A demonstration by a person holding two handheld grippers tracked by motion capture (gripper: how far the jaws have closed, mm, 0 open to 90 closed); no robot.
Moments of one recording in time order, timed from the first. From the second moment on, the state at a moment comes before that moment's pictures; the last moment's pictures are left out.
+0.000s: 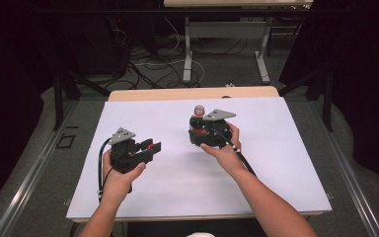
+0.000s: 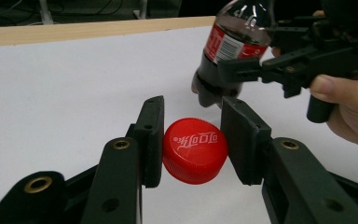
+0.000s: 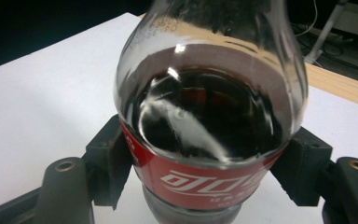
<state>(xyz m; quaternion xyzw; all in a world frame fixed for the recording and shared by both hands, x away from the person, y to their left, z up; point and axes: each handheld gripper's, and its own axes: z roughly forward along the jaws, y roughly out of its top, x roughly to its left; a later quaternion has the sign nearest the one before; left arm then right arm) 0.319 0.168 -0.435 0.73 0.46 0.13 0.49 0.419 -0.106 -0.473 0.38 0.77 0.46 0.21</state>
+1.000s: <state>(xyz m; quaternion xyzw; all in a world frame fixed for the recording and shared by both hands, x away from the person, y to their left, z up) 0.321 0.180 -0.450 0.73 0.47 0.13 0.48 0.454 -0.098 -0.533 0.40 0.77 0.45 0.22</state>
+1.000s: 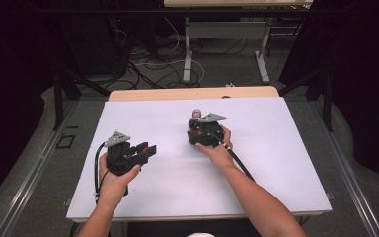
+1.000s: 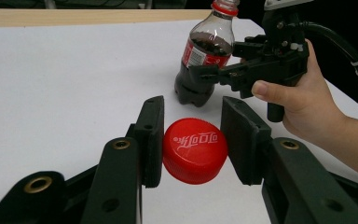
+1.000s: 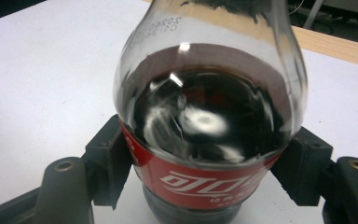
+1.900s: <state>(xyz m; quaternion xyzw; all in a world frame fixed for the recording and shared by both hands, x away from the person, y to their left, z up) 0.333 0.157 -0.484 0.75 0.47 0.11 0.46 0.426 -0.130 -0.553 0.42 0.78 0.42 0.20</state>
